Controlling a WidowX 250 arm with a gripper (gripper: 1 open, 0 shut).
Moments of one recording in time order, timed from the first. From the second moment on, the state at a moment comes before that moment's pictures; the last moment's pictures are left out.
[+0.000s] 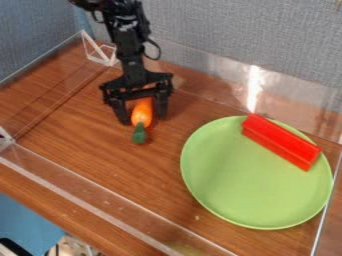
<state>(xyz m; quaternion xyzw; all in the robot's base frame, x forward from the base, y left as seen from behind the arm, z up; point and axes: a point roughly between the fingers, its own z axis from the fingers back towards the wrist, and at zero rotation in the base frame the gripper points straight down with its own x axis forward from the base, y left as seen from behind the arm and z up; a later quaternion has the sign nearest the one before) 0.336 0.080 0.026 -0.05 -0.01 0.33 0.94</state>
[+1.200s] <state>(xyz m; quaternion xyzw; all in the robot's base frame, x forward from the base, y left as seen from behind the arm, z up) 0.342 0.070 0.023 -0.02 0.00 0.51 0.86</state>
